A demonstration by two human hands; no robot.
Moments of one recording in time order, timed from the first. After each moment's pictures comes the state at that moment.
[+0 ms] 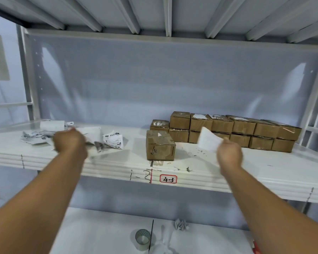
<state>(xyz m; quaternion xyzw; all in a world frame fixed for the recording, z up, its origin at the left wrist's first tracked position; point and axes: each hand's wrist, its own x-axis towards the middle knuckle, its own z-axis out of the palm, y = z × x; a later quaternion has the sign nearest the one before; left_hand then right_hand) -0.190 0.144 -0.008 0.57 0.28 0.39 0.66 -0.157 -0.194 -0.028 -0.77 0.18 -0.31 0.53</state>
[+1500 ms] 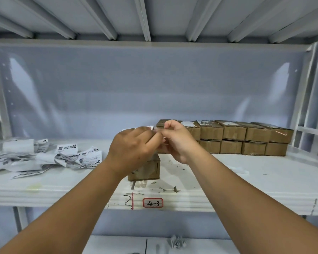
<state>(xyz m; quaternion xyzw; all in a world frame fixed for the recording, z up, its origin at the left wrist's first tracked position) -0.149 0.011 0.011 0.64 -0.29 0.70 -0.14 -0.137 -0.129 0.032 -0.62 -0.18 0.00 0.76</state>
